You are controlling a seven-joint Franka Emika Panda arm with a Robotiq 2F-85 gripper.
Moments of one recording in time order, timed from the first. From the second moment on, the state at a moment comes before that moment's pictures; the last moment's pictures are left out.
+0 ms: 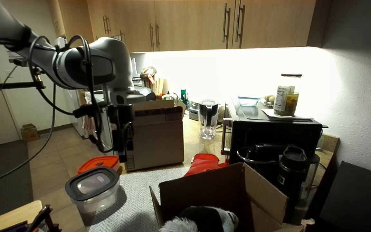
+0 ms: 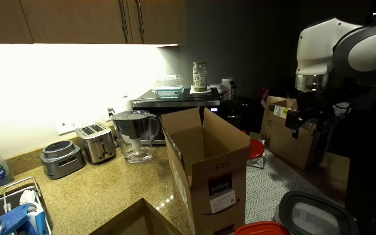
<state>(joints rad) -0.14 -0.33 0.24 -2.63 -0.08 2.22 0.82</state>
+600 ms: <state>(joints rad) -0.14 -0.12 0.10 -2.50 -0.20 2.25 0.95</state>
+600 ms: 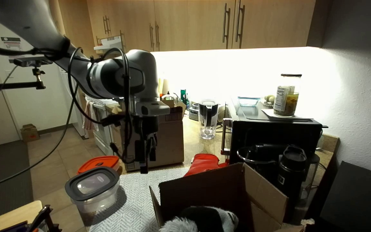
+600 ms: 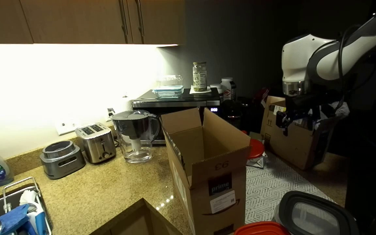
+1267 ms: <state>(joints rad) -0.06 0.02 0.05 -2.34 -0.28 2.27 1.10</state>
